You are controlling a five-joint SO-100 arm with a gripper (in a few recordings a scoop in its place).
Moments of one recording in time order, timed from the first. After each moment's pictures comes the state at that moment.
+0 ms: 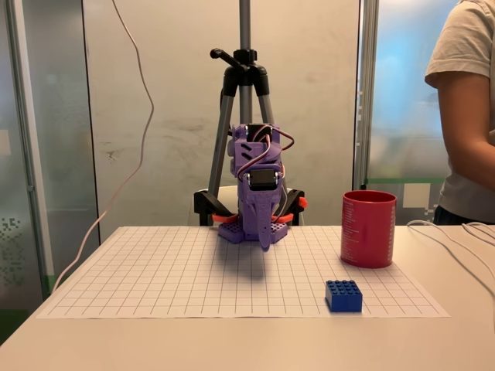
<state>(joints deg) -6.2 189.1 174.8 64.6 3.7</state>
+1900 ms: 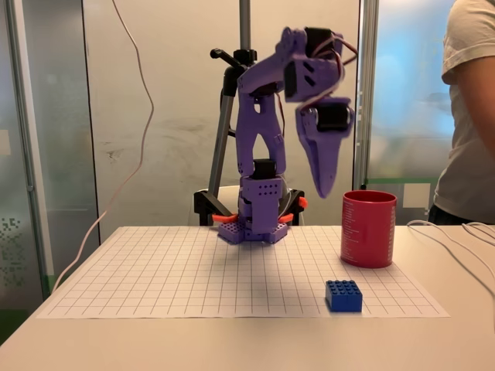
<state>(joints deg) -26.3 101.2 89.7 86.7 17.0</state>
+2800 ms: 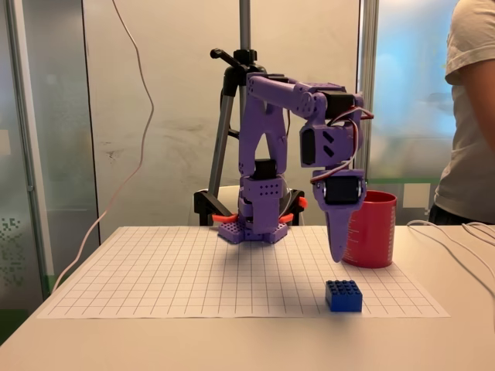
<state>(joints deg) -23.9 90.1 101.6 69.8 24.2</state>
